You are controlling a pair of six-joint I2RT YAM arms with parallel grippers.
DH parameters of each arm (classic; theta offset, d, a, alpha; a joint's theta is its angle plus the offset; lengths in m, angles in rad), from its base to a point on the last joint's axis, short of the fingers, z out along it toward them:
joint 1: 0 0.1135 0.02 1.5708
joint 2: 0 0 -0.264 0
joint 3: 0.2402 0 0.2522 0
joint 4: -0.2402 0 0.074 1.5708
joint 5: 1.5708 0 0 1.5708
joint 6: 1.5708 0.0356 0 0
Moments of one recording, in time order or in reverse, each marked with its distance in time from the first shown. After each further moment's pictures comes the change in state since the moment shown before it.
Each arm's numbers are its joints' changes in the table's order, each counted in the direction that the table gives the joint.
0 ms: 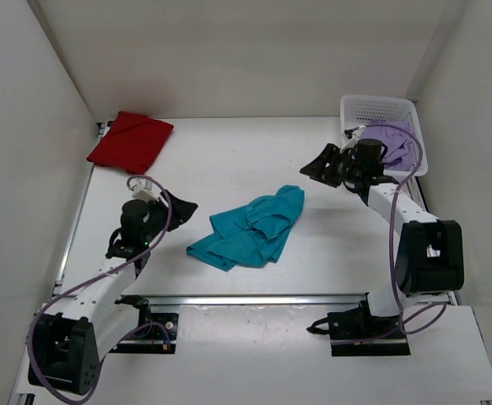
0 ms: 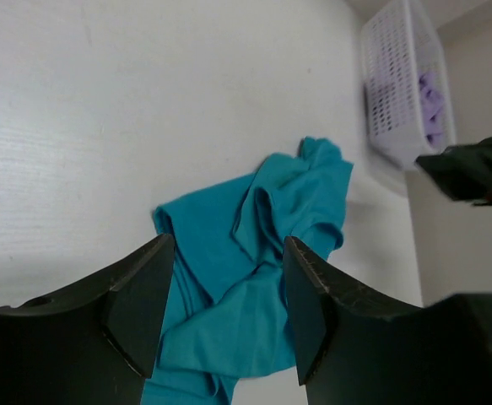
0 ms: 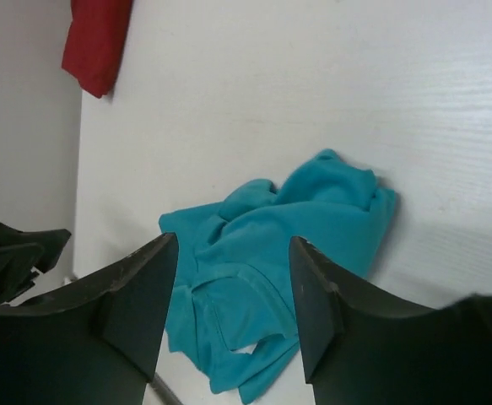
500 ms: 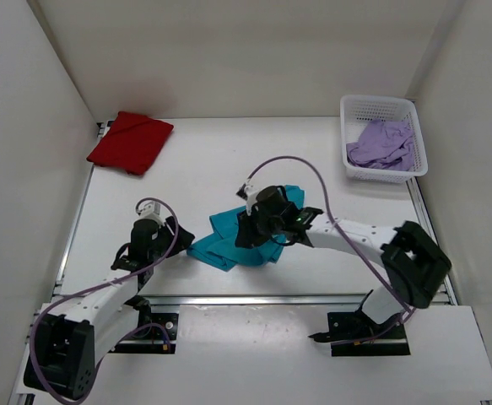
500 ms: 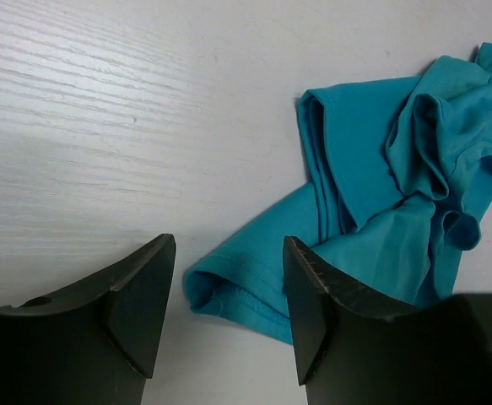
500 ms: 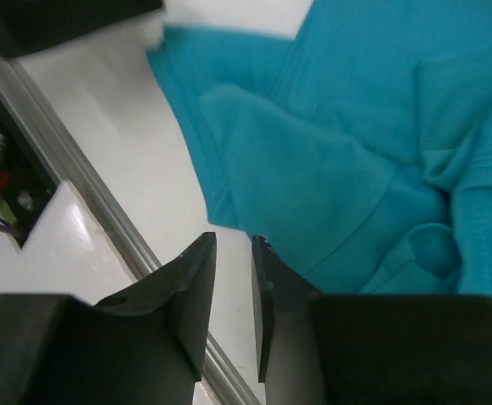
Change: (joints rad) left arm -0.087 0.007 -0.166 -0.145 -0.154 0.109; right arm 0.789 0.065 -0.045 -0.152 0.362 -0.220
